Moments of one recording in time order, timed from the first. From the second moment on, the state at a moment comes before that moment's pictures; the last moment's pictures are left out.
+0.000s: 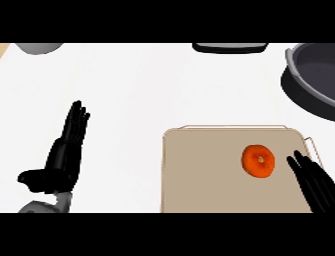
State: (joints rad) left arm -0.06 0.30 -0.33 -1.54 0.29 0.43 -0.19; right arm 0.46 -0.26 0.21 -2.17 0.98 -0.02 0.13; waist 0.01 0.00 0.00
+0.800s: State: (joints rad) left arm -0.01 0.24 -0.24 -1.56 0.21 0.34 -0.18; right arm 0.26 -0.17 0.21 -1.87 1.07 0.00 0.18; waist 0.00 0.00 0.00
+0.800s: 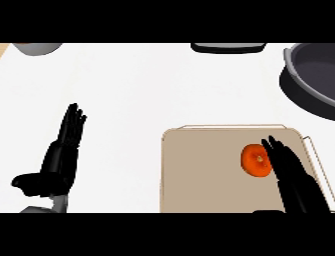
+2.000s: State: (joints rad) left arm 0.00 0.16 -0.15 -1.58 0.12 0.25 -0.13; right arm 0.13 -0.15 0.15 -1.70 1.16 -0.22 0.05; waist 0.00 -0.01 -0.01
